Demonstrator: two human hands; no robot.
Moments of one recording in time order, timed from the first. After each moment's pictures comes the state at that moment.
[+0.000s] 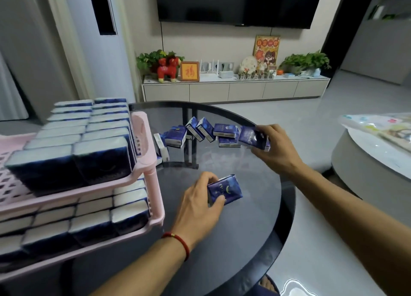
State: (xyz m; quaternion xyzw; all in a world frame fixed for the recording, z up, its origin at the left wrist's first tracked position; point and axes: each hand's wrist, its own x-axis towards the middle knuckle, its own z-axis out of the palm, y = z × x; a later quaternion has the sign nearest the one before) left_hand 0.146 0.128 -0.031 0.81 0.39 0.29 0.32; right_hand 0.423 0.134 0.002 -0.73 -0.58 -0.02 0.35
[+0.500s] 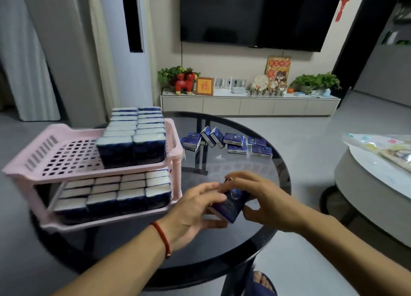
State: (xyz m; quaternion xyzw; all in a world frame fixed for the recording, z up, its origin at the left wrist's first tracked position) left_hand 0.094 0.077 0.013 0.52 0.31 0.25 0.75; right_hand 0.296 0.009 0.050 -0.55 -0.80 0.13 0.21
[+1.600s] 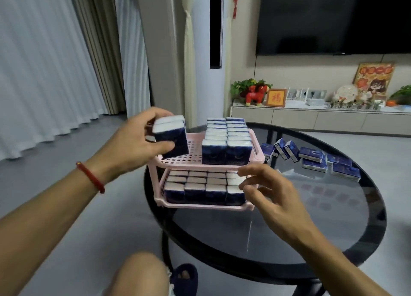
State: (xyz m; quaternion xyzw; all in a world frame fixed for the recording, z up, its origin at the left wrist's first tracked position) left_hand -0.148 0.082 0.174 0.76 0.48 0.39 0.20; right_hand 0.144 0.017 0.071 -0.45 -0.68 0.27 0.52
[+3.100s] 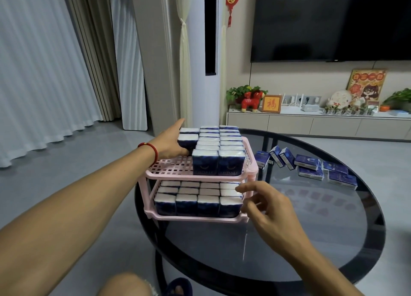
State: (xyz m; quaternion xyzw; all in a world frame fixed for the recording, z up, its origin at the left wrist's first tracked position) left_hand -0.094 0.228 0.136 0.78 0.56 0.23 0.18; right_hand 0.151 0.036 0.053 -0.54 -0.65 0.21 0.49
